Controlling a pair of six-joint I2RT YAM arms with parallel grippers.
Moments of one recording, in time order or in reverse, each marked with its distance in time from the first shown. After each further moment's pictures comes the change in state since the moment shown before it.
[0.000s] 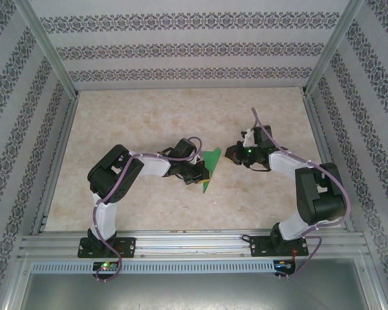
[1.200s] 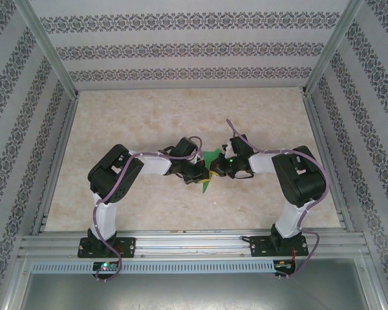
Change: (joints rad) left arm 0.000 -0.002 0.041 -0.079 -0.013 0.002; right arm 0.169 0.222 0.008 0.085 0.055 0.081
